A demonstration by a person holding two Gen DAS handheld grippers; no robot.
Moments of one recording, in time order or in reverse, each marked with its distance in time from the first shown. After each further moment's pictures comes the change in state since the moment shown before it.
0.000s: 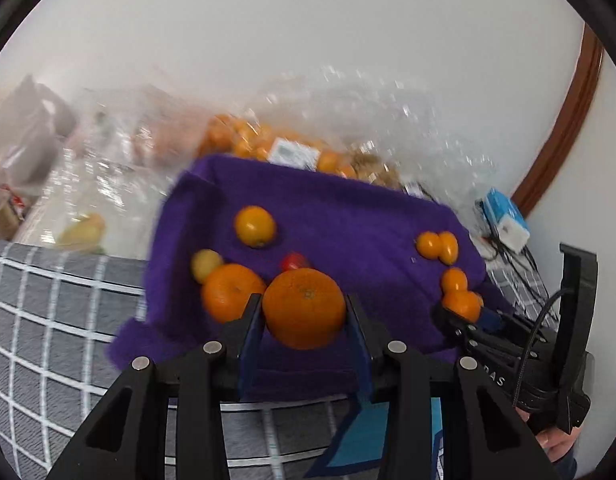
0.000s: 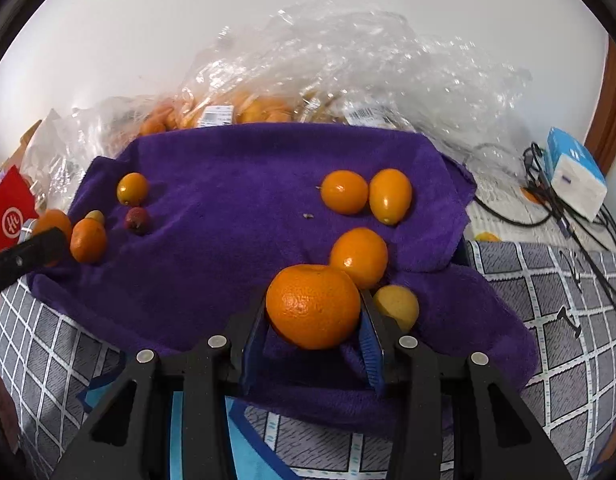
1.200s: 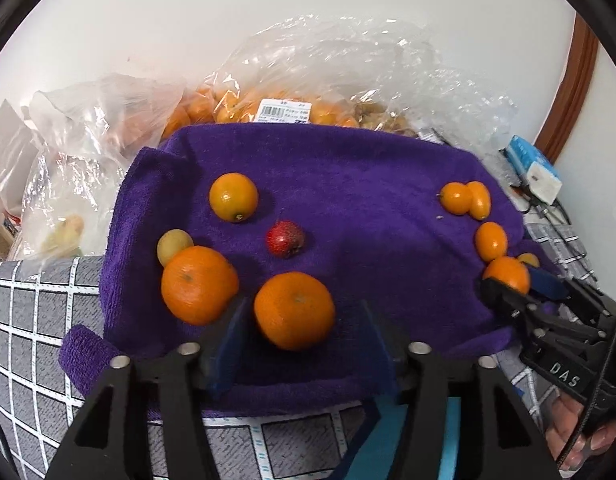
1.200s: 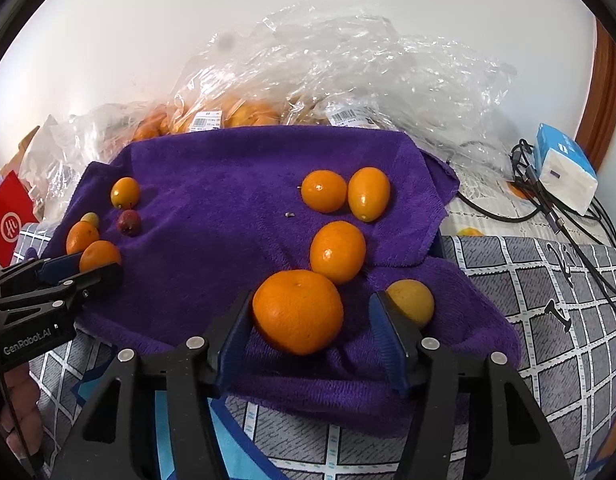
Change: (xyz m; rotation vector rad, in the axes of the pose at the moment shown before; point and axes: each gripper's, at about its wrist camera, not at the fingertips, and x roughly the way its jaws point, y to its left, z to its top) left arm 0.038 -0.018 -0.011 0.106 0.067 0.103; right arm -0.007 -0.009 -0.006 0.002 -0.031 -0.005
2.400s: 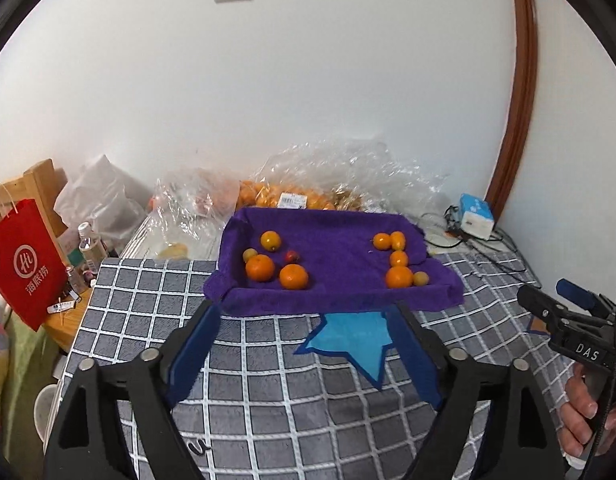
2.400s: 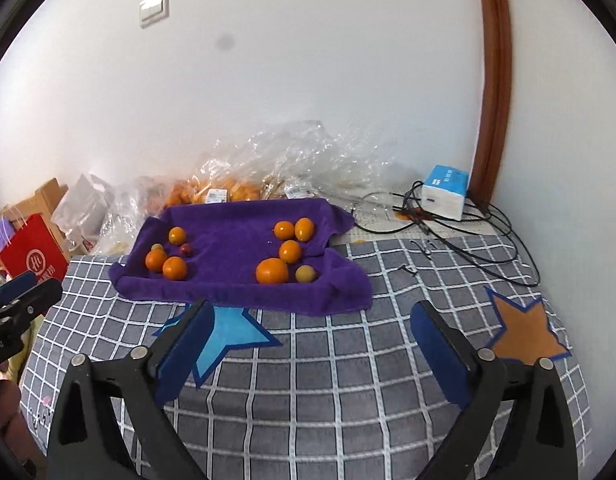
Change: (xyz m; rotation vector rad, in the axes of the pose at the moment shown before) left arm -0.228 -0.029 -0.076 -0.003 -0.282 0.064; right arm -0.220 -0.015 -0.064 0.092 -0.218 -0.097
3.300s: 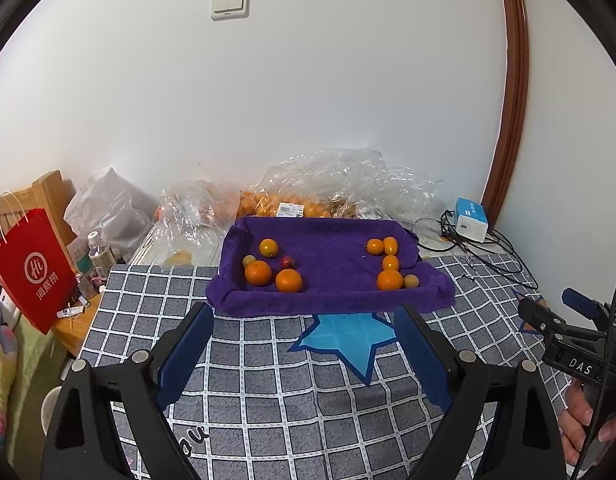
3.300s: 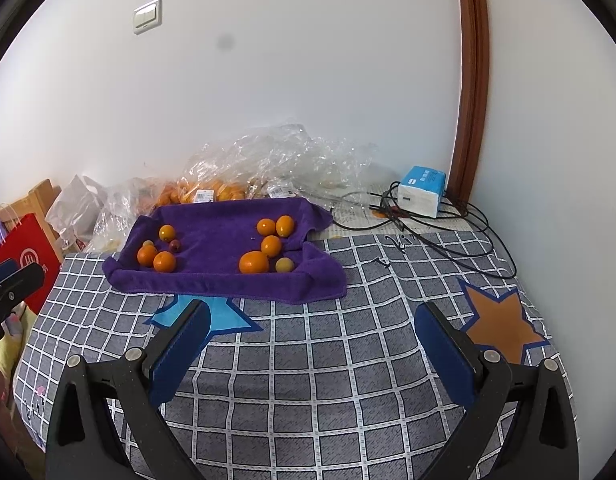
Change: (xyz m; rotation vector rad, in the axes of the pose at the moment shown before) left arm -0.021 -0.016 -0.001 0.012 -0.018 0.027; right arm -0.024 -0.012 -0.012 0.002 -0.014 -0.046
